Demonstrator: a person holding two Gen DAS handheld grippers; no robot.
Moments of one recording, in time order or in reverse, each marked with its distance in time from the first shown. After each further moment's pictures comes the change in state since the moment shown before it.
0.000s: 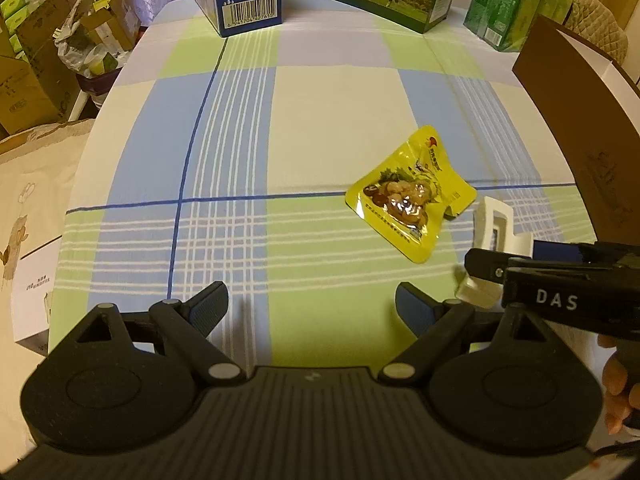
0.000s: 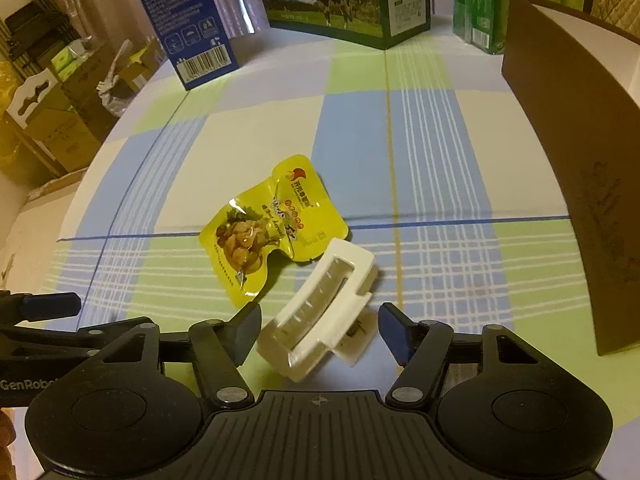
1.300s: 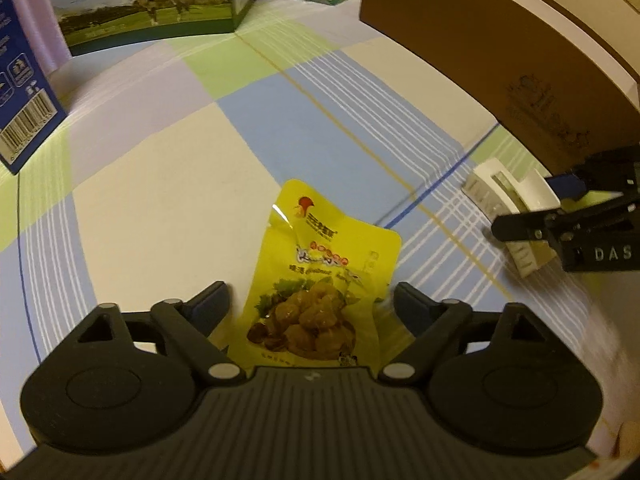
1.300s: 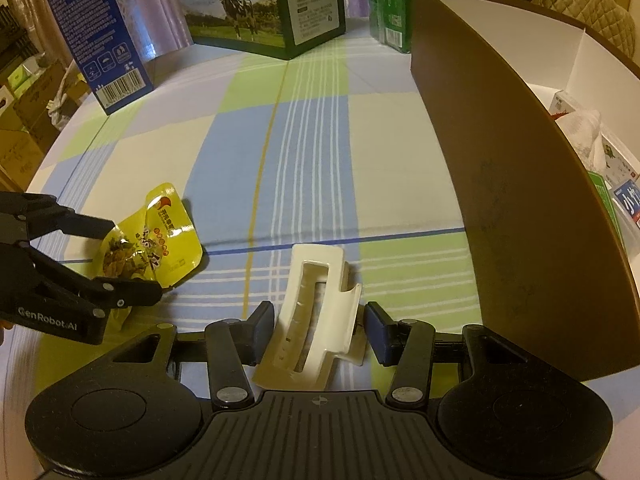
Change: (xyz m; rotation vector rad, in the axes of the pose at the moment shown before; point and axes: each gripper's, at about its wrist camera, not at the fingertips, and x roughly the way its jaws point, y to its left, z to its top) left arm 0.084 -0.067 0.066 0.534 0.006 -0.278; right arm -0.007 -0.082 0.012 0.031 -0.026 -0.111
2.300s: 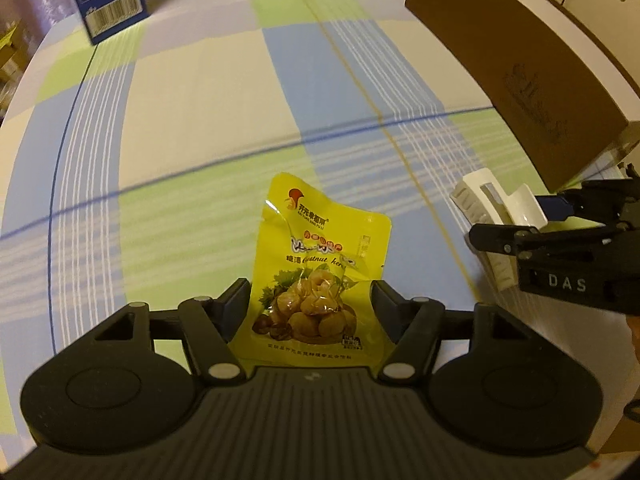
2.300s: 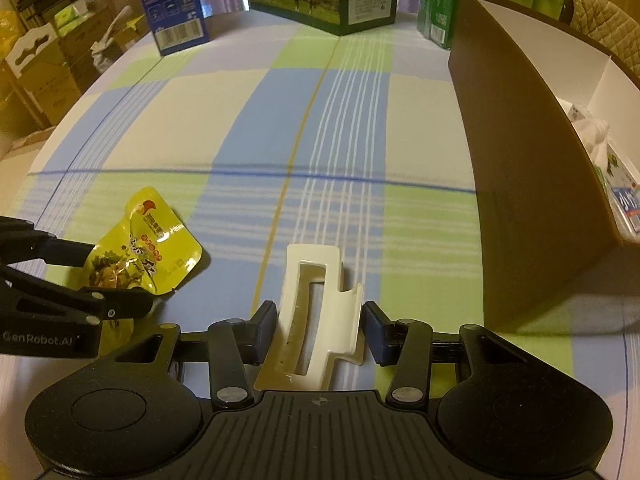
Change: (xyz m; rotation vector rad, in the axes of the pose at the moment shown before) left arm -0.051 -0.068 -0.067 -0.333 0.046 0.123; right arm -0.027 0.015 -0.050 -0.180 0.043 0.030
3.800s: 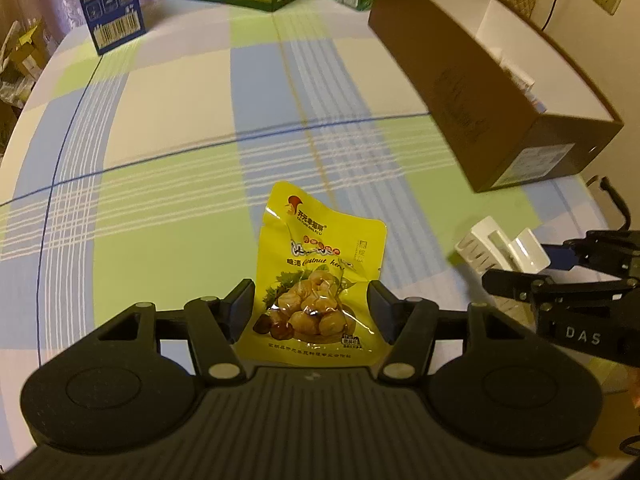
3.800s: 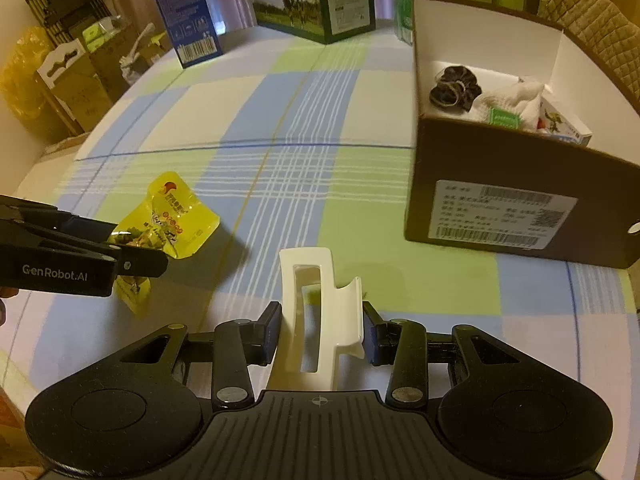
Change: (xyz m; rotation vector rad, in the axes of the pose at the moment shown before) left arm -0.054 -0.080 -0.019 -0.056 -0.063 0.018; right arm -0.083 -0.056 -0.062 0.015 -0.043 0.096
